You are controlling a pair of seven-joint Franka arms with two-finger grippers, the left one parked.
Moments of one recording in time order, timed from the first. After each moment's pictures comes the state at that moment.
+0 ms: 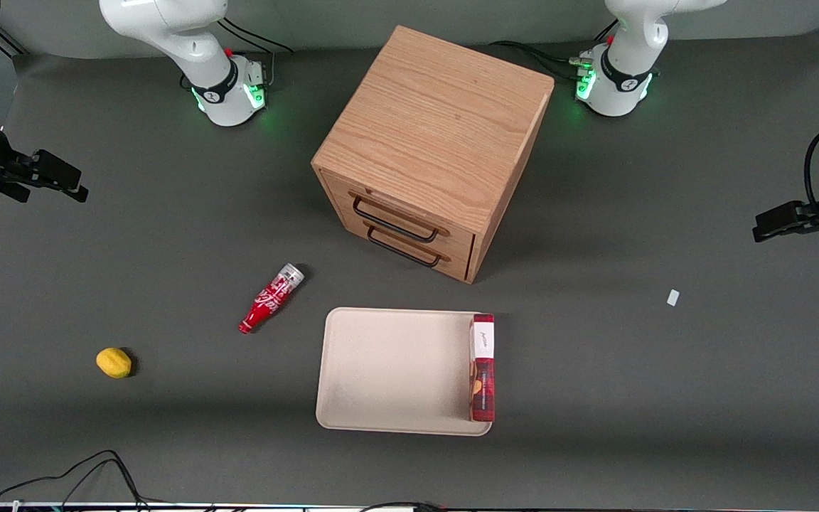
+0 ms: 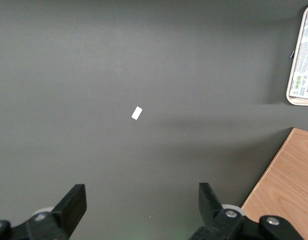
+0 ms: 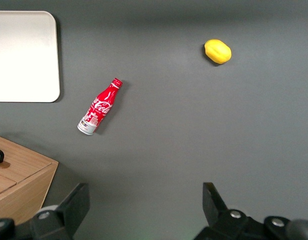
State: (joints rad) arm 0.17 -0.10 -0.18 -1.68 0.00 1.59 0.06
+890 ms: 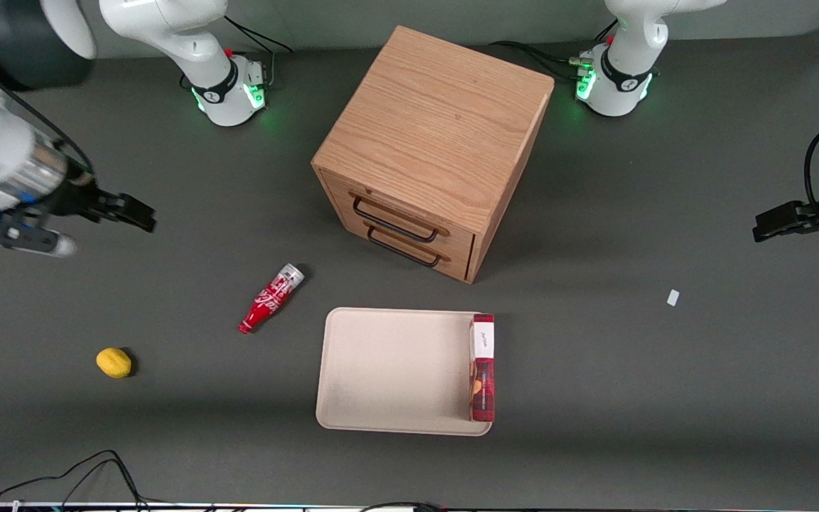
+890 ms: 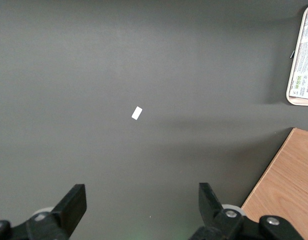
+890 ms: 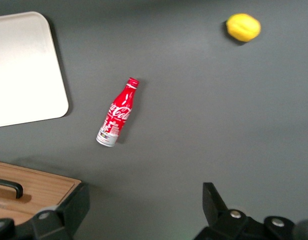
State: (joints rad) arm 0.22 0.07 -0.05 -1.68 0.00 1.68 0.39
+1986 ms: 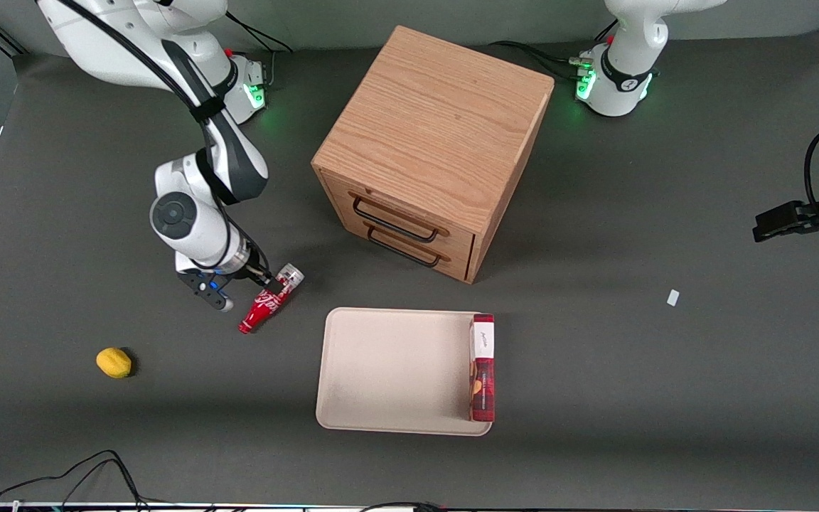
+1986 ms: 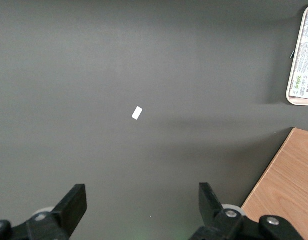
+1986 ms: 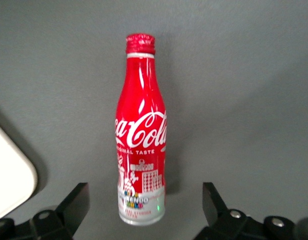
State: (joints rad) arm 0.24 0.36 0.08 -2.11 -0.01 2.45 1.00
